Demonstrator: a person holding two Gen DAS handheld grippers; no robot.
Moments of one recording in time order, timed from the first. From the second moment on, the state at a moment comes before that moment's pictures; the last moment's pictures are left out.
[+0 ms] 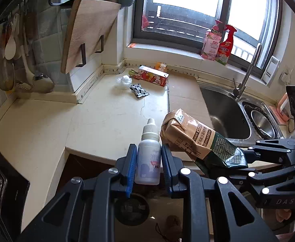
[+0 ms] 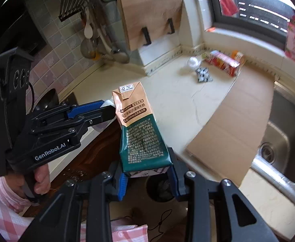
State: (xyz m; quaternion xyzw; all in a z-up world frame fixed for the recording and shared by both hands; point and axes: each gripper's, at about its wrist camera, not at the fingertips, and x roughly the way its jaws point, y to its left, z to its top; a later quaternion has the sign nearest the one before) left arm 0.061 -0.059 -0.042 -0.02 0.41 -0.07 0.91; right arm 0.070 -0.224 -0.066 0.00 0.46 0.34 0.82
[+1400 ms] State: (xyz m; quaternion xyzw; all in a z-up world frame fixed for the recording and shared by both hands) left arm 0.027 0.023 -0.533 -0.08 0.55 0.02 0.83; right arm 0.063 -0.111 -0.516 -0.09 0.58 0.26 0.76
